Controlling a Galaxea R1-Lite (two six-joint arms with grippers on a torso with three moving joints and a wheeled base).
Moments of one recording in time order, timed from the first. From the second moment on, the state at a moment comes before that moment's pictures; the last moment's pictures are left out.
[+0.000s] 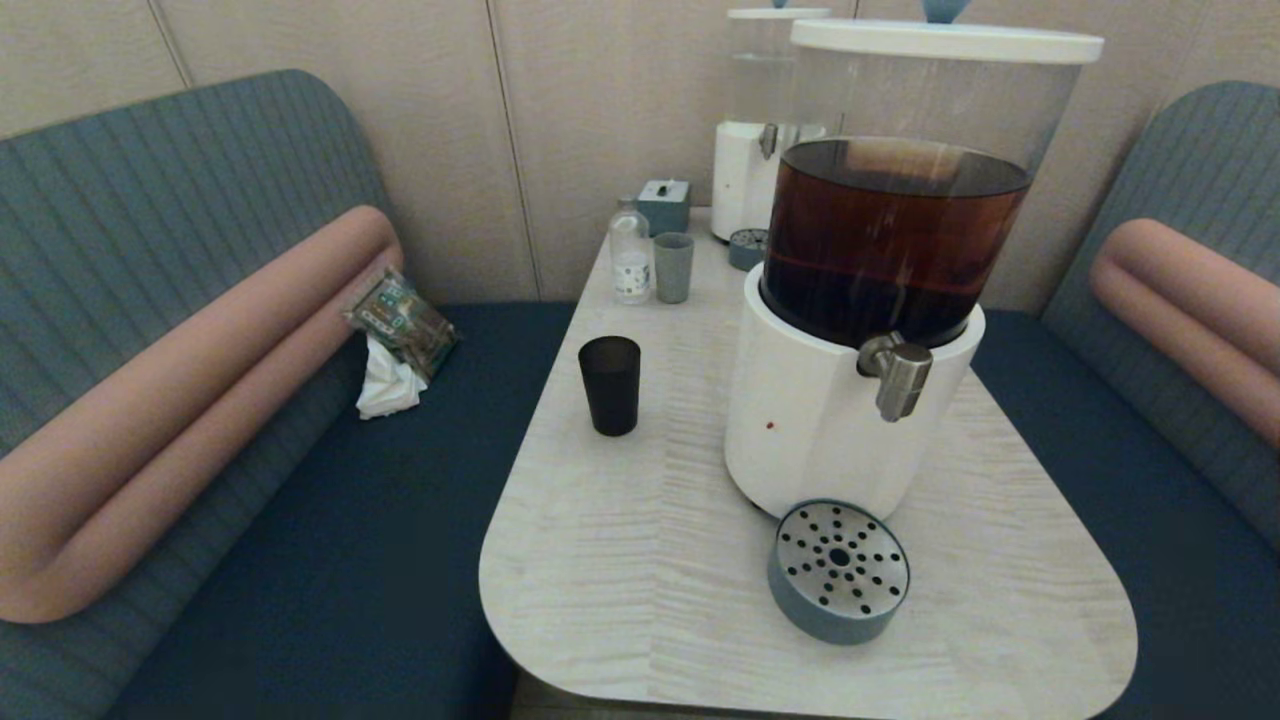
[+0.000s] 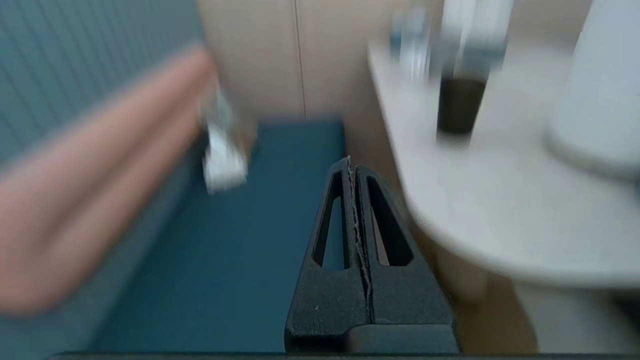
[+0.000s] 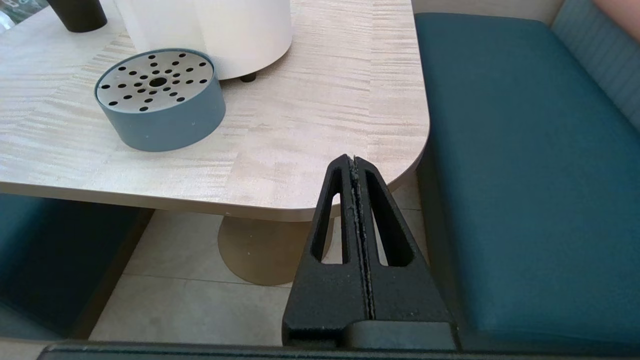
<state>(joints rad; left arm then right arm) 0.01 0.00 0.00 -0.25 -0.05 0.03 0.00 0.00 0.00 0.01 0.00 0.04</state>
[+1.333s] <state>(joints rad) 0.01 0.00 -0.03 0.10 0.03 -0.02 0.00 0.00 0.00 0.01 0.00 0.04</state>
